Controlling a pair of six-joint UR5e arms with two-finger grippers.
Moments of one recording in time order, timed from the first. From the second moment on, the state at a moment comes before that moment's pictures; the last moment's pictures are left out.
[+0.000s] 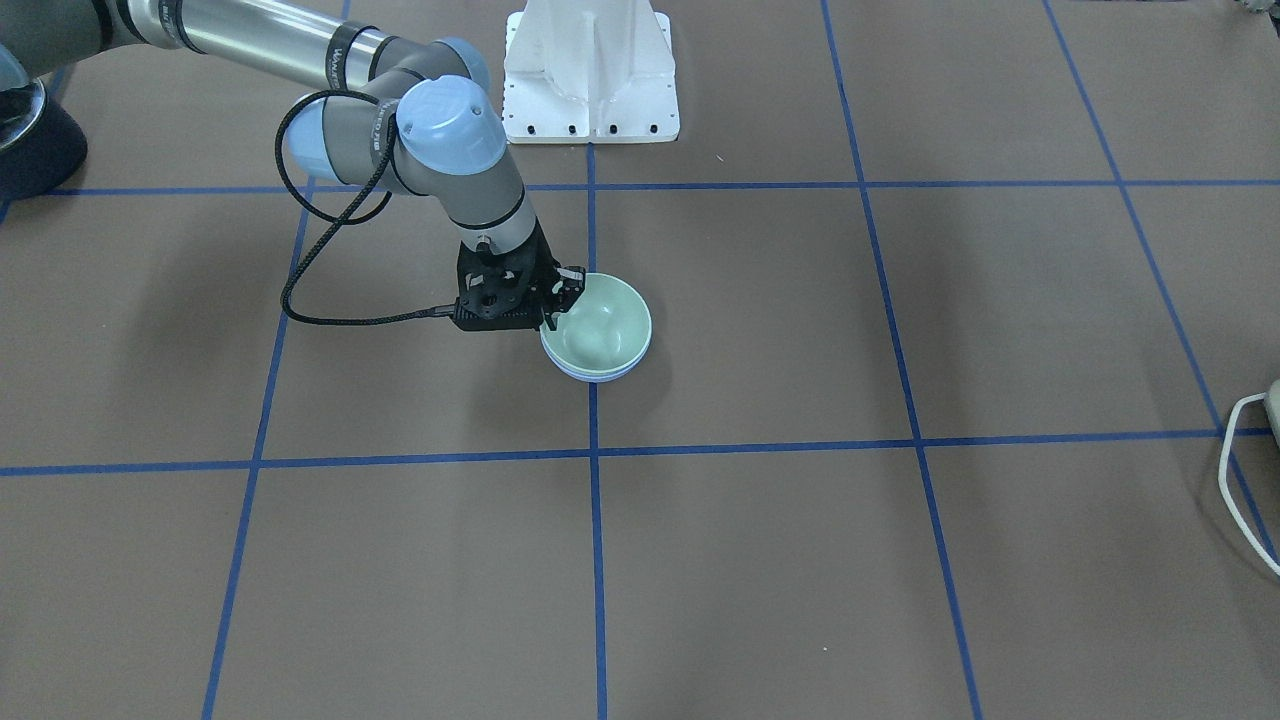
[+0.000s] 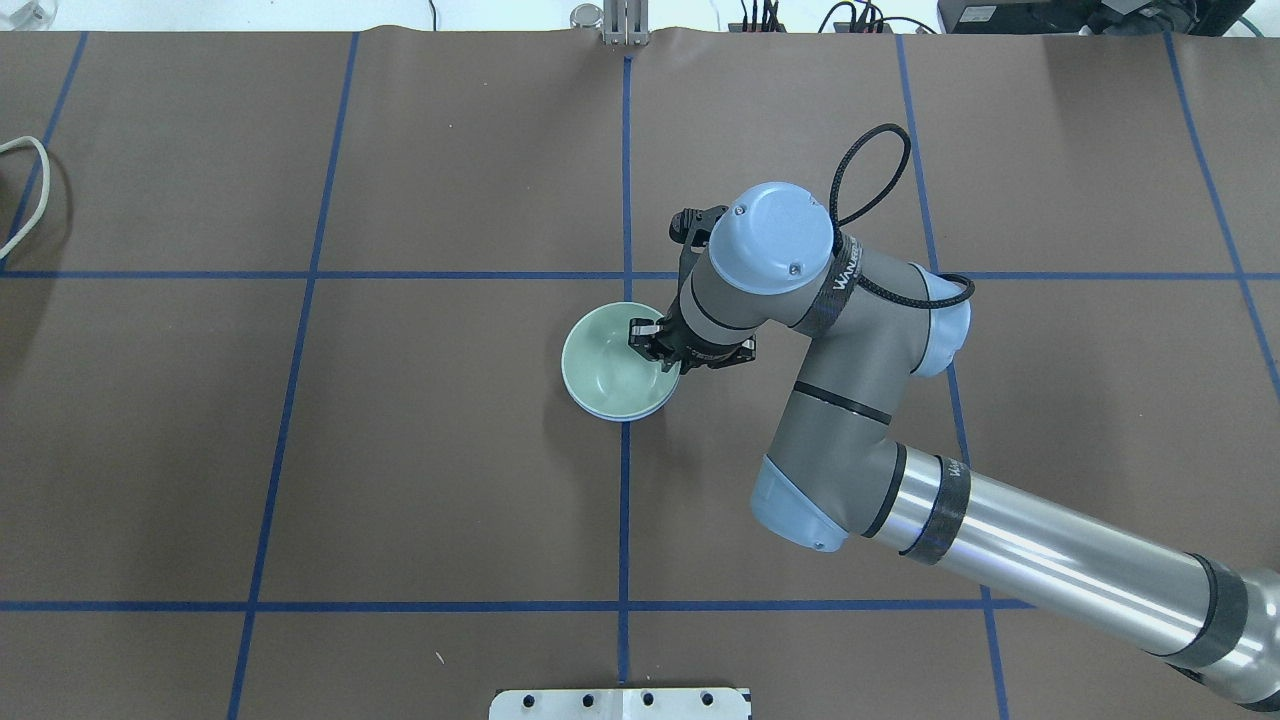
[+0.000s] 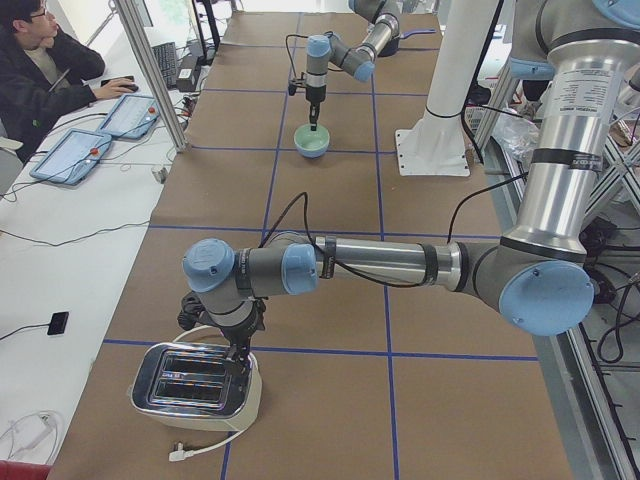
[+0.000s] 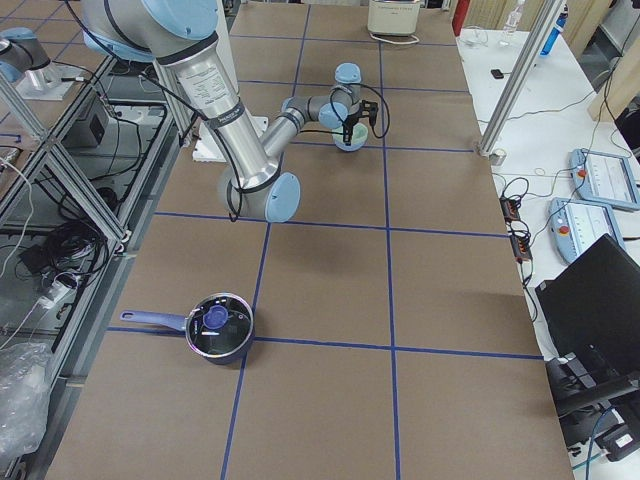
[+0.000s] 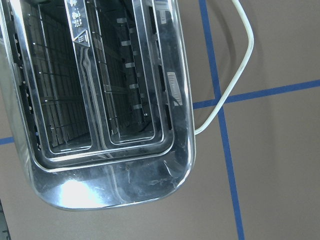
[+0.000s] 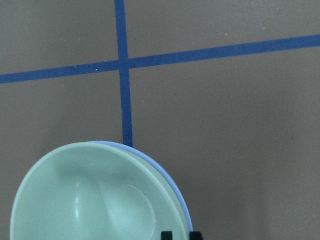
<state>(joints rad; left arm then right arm) -1.63 -1.73 -1.47 -1.39 -2.27 0.32 0.55 -0.89 1.58 -1.36 1.94 1.30</state>
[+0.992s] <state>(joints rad) -1.63 -1.73 -1.46 -1.38 -2.33 0.28 0.90 -0.97 1.63 -1.52 2.09 0.83</state>
